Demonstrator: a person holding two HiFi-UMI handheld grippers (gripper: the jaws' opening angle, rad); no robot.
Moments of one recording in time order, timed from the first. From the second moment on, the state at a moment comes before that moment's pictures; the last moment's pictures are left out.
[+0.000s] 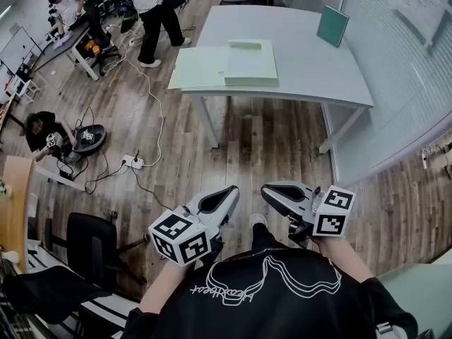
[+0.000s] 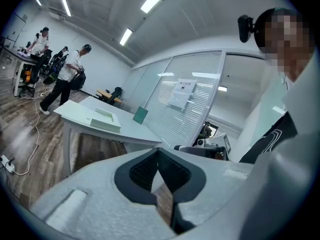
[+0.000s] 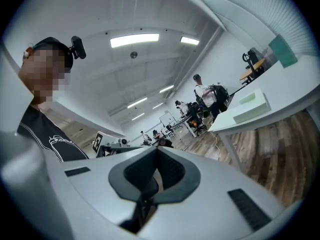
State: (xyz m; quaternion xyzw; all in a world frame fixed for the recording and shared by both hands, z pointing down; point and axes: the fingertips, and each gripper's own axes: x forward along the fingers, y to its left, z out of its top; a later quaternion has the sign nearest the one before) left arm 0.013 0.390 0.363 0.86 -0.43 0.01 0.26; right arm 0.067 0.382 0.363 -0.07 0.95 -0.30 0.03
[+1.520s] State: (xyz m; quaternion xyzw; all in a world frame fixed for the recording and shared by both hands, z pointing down) left arm 0.002 0.057 0.358 0.87 -0.41 0.03 0.27; right arm 0.071 0.050 0.360 -0.10 0.95 -0.30 0.06
